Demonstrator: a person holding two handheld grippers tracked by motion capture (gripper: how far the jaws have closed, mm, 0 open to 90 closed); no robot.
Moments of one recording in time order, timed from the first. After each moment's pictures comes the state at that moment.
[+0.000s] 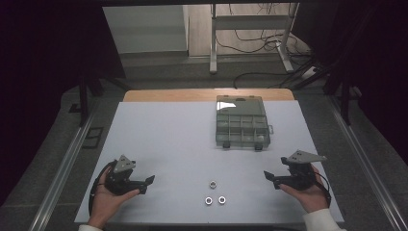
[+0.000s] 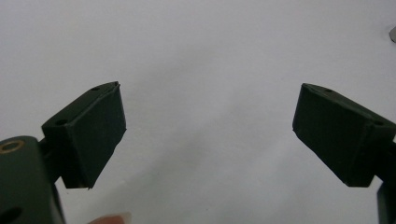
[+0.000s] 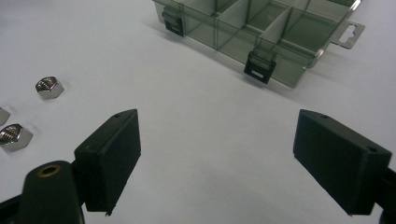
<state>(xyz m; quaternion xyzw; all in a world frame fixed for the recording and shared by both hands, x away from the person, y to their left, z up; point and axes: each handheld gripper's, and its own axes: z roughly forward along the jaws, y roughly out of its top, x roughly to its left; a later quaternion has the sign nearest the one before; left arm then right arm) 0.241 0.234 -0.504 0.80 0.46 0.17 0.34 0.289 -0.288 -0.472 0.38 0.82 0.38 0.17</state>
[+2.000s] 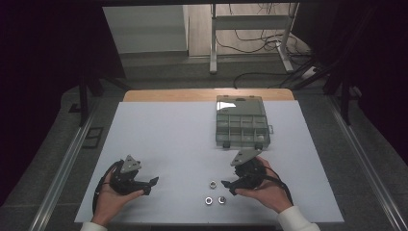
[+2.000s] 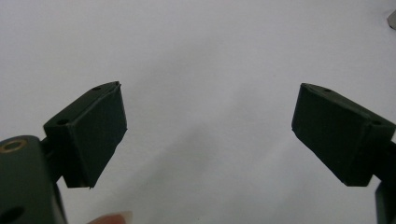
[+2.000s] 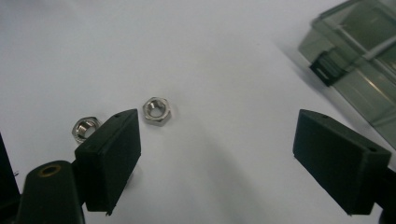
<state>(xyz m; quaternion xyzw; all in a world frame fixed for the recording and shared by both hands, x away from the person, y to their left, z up) 0.245 0.222 -0.506 0.82 0.44 0.17 0.33 0.290 -0.156 -0.467 0.24 0.91 0.31 0.12</state>
